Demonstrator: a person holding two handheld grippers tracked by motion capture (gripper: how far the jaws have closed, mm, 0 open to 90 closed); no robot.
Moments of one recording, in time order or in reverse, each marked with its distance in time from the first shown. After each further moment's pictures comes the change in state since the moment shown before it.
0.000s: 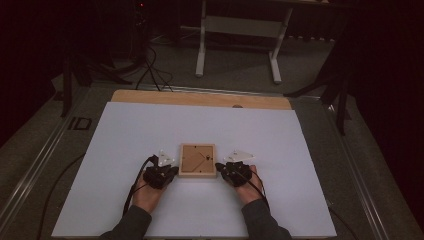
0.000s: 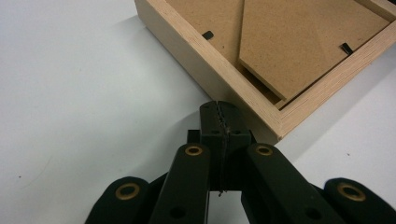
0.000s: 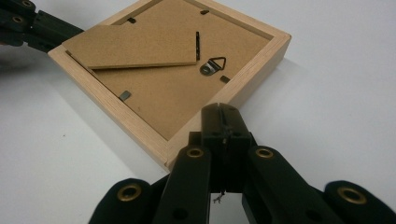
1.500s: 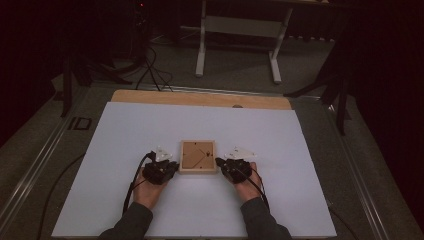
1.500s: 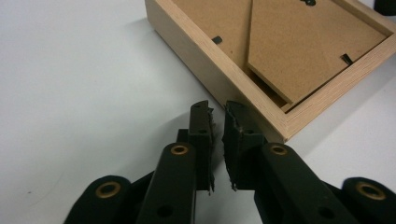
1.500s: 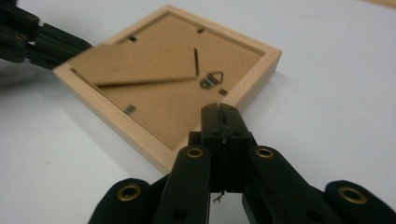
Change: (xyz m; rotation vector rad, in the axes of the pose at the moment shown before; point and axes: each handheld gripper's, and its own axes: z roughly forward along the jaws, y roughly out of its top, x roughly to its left) left arm 0.011 0.005 0.004 -0.039 0.002 -0.053; right arm -0.004 0.006 0.002 -0.065 -0.030 0.004
